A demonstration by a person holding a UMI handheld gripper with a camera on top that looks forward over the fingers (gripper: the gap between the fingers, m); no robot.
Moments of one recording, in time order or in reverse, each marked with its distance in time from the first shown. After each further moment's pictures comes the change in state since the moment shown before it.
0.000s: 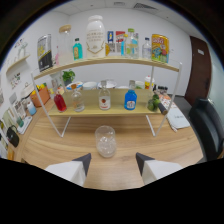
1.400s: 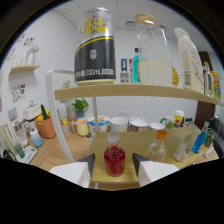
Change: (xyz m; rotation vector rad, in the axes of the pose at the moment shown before) arm -0.204 -0.142 0.136 0.366 -0.052 -0.019
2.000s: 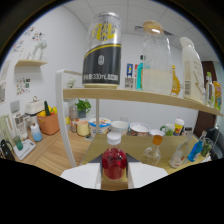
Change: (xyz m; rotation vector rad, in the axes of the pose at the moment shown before) arm 0.004 -0.006 -0.007 0.042 -0.021 -0.093
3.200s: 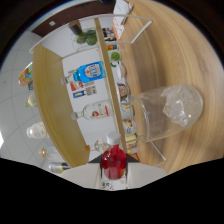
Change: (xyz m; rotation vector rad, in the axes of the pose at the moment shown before) arm 0.081 0.034 -0.072 -0.026 -0.388 1.807
